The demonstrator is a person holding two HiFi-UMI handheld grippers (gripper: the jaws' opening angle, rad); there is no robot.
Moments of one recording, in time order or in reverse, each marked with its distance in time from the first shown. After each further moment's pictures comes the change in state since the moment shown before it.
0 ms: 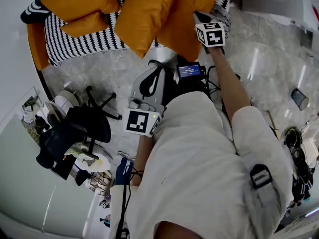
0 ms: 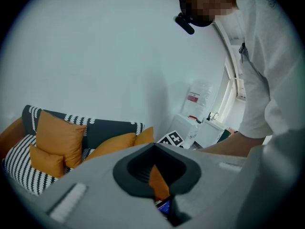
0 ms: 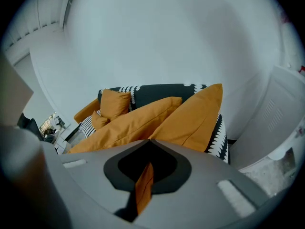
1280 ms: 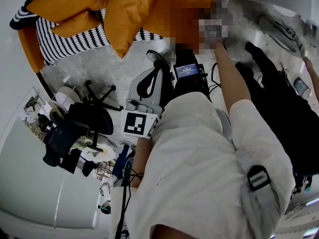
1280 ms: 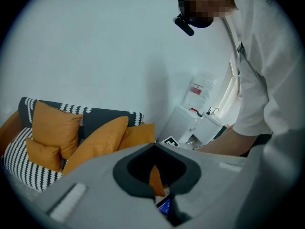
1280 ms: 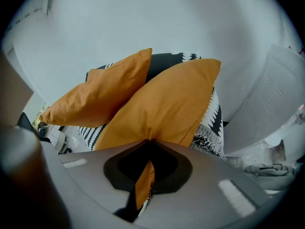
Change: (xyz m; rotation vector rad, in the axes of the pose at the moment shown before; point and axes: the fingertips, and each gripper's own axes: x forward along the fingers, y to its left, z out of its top) left arm 0.041 0.008 -0.016 -0.038 0.124 -0.022; right arm 0.051 -0.066 -0.092 0.030 0.201 -0.082
